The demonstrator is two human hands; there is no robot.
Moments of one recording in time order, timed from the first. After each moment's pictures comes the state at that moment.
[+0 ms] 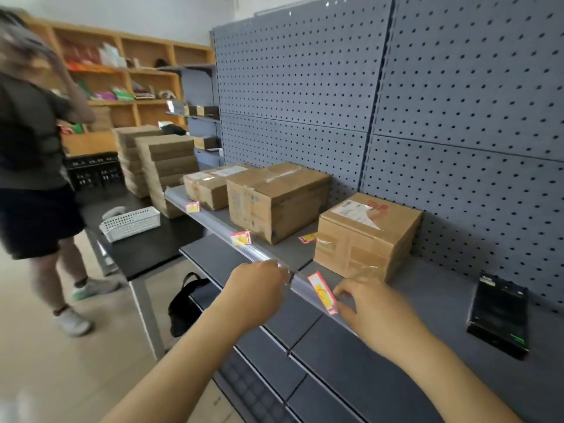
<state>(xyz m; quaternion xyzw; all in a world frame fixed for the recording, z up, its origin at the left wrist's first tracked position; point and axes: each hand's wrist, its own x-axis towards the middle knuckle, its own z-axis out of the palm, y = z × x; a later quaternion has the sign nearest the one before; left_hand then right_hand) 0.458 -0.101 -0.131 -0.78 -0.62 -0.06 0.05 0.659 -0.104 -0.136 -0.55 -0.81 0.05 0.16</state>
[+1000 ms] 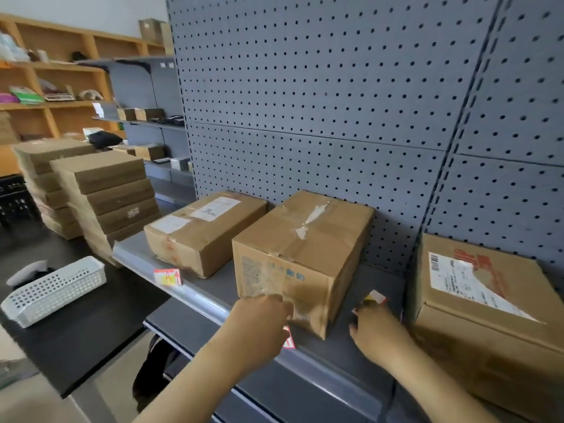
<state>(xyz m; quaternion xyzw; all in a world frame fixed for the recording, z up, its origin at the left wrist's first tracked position) 0.303 0.149 -0.156 -0.85 -0.52 0.00 0.01 0.518 0.160 -0.208 -0.73 -0.68 0.10 0.05</state>
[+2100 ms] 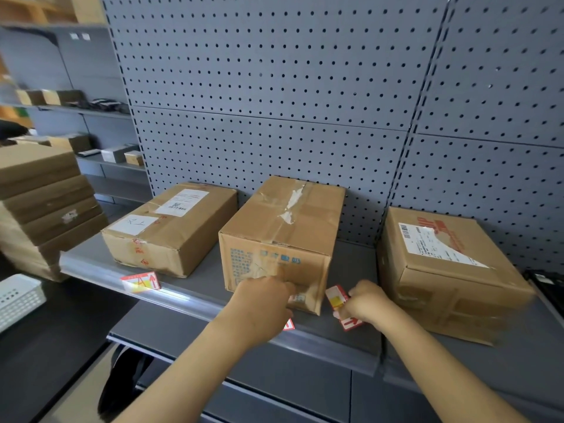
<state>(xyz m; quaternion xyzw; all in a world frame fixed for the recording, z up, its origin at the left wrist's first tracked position) 0.290 0.178 -0.163 -0.91 -0.41 -0.04 -0.01 0.492 0.159 -0.189 -0.86 -0.41 0.30 0.09</state>
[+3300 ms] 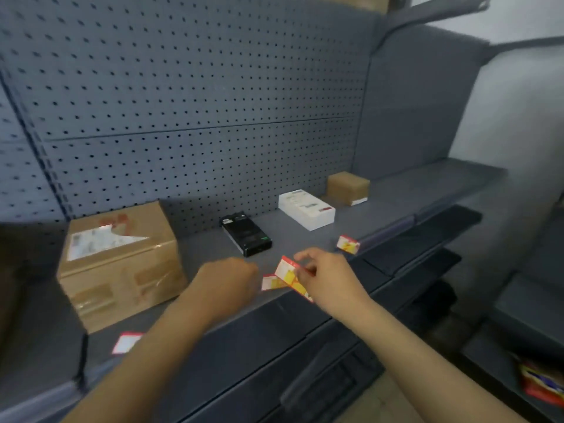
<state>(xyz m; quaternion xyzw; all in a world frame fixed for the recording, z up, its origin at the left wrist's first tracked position) 0.588 -0.051 -0.124 -1.00 -0.05 -0.03 0.05 0.665 -0.221 -0.134 -0.88 -0.28 0.01 0.38</state>
